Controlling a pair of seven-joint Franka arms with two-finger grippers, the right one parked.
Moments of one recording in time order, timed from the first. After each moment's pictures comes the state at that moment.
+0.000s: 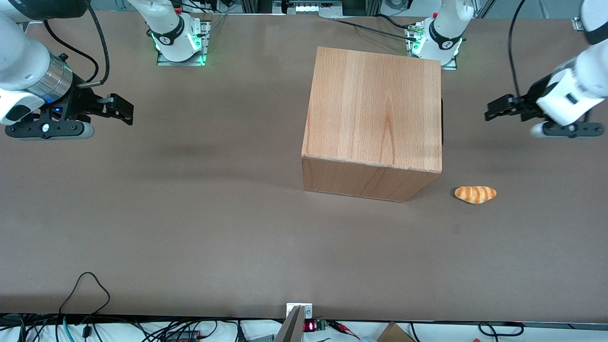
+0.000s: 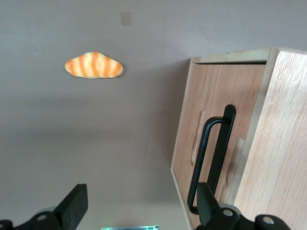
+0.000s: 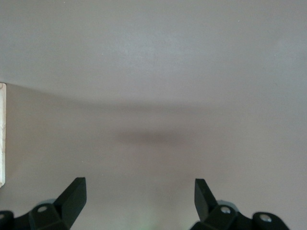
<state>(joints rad) -0.04 -0.03 0.01 -1.81 -0.12 1.63 -0.05</state>
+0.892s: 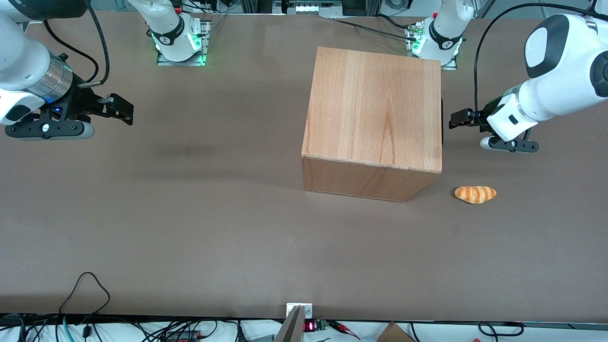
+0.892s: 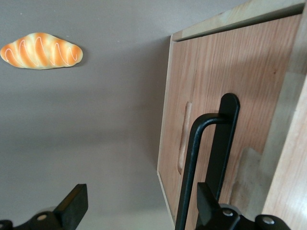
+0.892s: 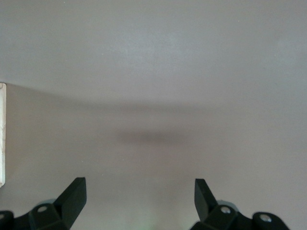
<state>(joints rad) -0.04 0.00 -0.03 -1.99 -0.19 1.78 0.02</state>
